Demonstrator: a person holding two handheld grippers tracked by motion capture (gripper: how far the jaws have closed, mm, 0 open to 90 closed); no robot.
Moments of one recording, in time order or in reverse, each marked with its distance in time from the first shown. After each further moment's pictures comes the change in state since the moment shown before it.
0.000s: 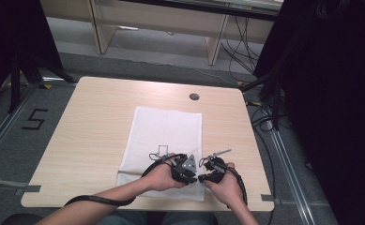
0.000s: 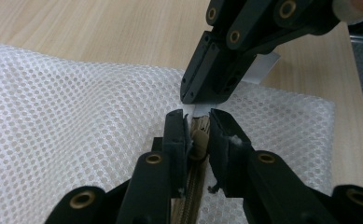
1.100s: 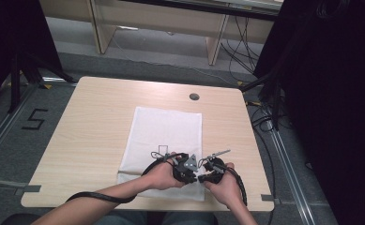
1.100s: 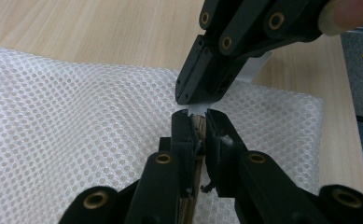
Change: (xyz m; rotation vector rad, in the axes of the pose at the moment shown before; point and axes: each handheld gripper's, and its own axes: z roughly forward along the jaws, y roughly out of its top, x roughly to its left) left arm 0.001 0.007 -0.004 0.039 -0.030 -0.001; right arm 0.003 0.000 0.001 0.011 -0.027 0.000
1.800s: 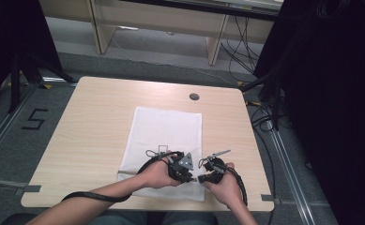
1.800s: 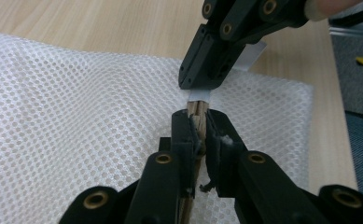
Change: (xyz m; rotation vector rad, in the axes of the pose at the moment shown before) left arm 0.003 -0.009 -0.013 -0.014 -0.010 -0.025; right arm 0.000 0.000 0.000 0.000 0.006 0.004
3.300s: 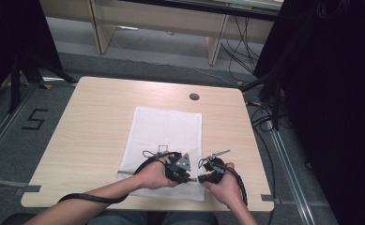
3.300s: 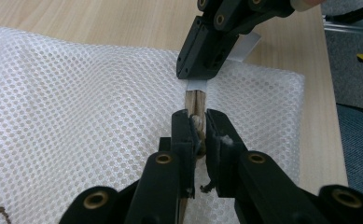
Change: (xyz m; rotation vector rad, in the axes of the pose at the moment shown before) left arm -0.001 -0.003 -0.009 0.014 0.003 0.013; right arm -0.001 0.000 0.000 -0.009 0.010 -0.021
